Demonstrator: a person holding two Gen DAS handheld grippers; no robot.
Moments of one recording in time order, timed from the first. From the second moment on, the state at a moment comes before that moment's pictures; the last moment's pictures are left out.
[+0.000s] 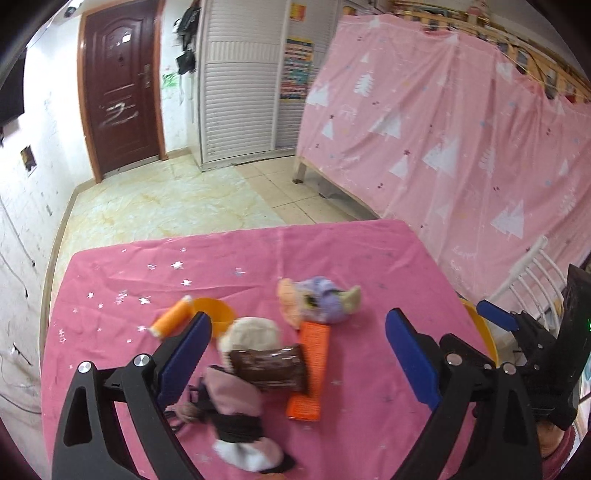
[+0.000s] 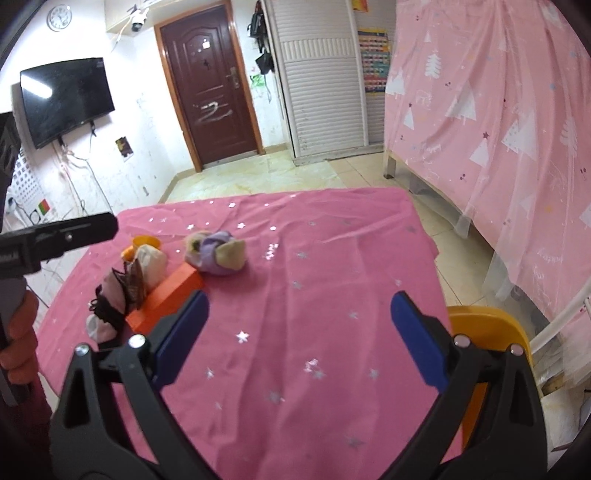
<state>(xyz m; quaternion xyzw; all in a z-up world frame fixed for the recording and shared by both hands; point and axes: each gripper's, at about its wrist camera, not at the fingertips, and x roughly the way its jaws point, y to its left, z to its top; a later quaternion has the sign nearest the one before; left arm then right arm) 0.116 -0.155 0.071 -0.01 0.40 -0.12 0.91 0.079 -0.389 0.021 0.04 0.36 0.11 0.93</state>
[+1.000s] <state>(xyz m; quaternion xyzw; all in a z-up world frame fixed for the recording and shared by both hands) 0.098 -0.111 0.019 0.02 0.43 -0.24 0.87 0.158 -0.313 0.008 0.03 0.40 0.14 0.91</state>
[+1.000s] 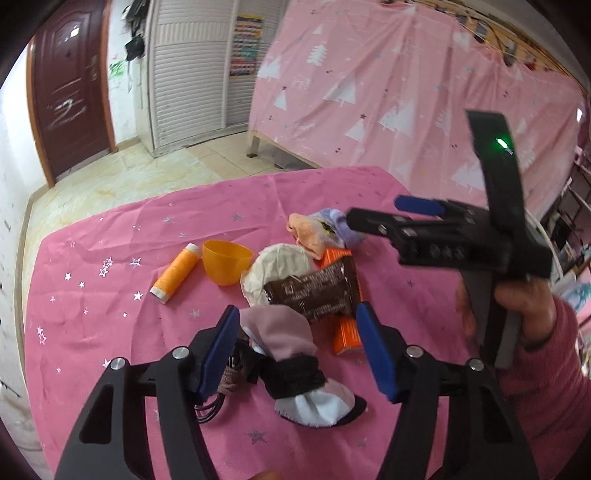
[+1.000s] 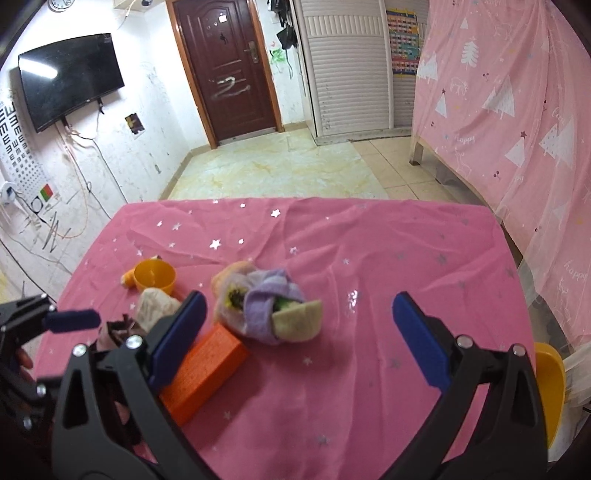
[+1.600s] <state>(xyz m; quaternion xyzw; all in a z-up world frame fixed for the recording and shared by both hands) 0.081 -0.107 -0.010 0.01 0.48 -0.24 0.84 0.179 -0.301 -0.017 0.01 0.43 0.13 0.89</state>
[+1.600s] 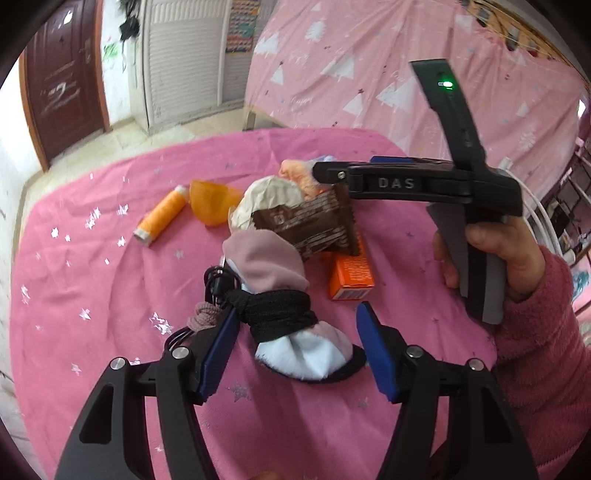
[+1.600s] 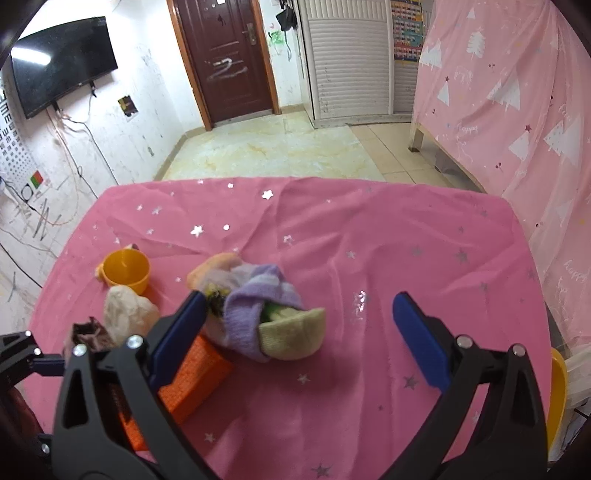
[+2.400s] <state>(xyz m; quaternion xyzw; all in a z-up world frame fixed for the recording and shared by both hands) 0.063 -0.102 0.000 0.02 0.46 -0.20 0.86 0.160 -0.304 -0.006 -0.01 0.41 0.12 0.90</state>
